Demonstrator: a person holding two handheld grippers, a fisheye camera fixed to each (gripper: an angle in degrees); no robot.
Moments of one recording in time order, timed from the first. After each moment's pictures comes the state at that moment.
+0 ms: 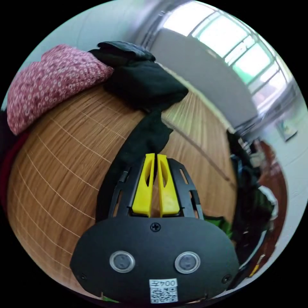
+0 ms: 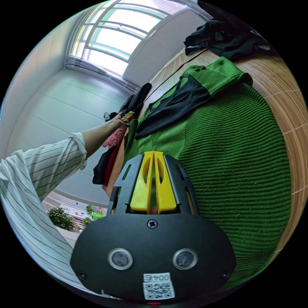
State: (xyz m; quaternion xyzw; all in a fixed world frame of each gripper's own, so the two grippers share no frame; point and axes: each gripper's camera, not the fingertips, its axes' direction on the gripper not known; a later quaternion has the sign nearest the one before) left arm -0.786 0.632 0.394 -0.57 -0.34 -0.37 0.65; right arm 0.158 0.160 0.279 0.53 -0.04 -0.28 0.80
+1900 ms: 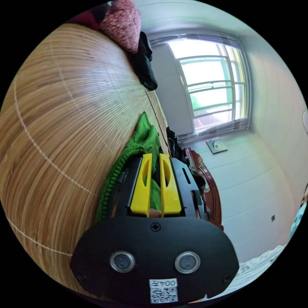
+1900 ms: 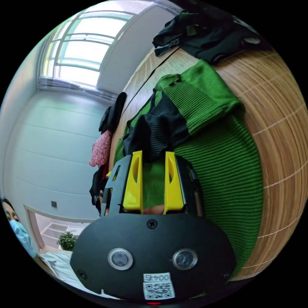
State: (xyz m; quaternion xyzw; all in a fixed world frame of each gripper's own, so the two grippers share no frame) left arm -0.707 0.227 0.103 -0.38 -0.16 -0.58 0.70; right arm 0.138 0.073 0.115 0.53 -0.05 -0.16 0.83
